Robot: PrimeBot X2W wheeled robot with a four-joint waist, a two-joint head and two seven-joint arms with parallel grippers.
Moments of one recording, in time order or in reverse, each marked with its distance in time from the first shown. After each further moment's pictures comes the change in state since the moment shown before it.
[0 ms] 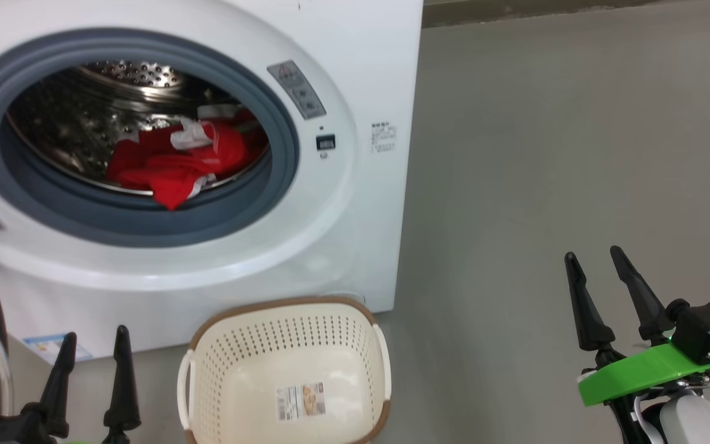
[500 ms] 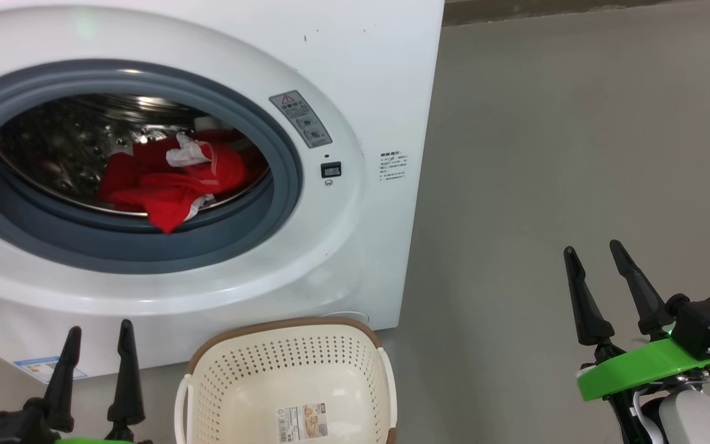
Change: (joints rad) left arm -0.010 -0.003 -0.013 -0.004 -0.022 -0.001 0.000; right arm -0.014 0.000 0.002 0.000 0.000 0.000 0.000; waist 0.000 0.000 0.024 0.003
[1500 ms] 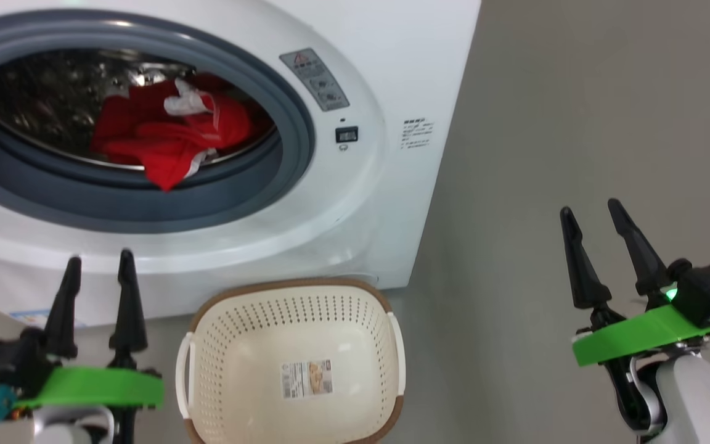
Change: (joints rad) left arm -0.181 -0.002 -0.019 0.066 -0.024 0.000 0.000; right arm -0.080 0.001 0.010 -0.020 -0.010 0.000 0.000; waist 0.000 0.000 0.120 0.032
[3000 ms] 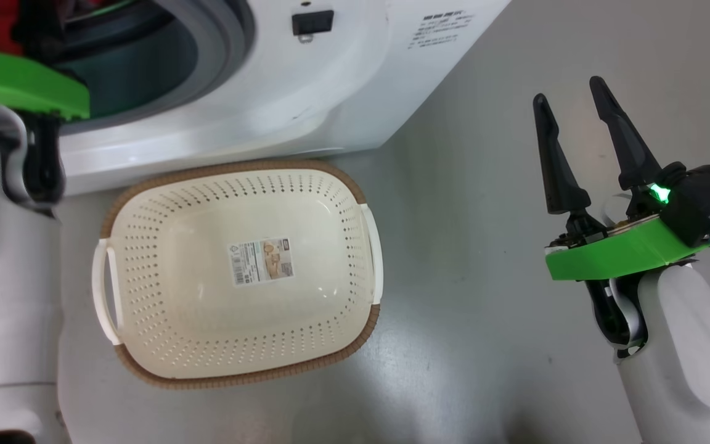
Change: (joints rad) left arm -0.845 0.109 -0.106 0.498 -0.116 0.000 -0.001; right arm -0.249 0.030 0.056 -0.048 -0.068 0.000 0.000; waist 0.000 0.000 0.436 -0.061
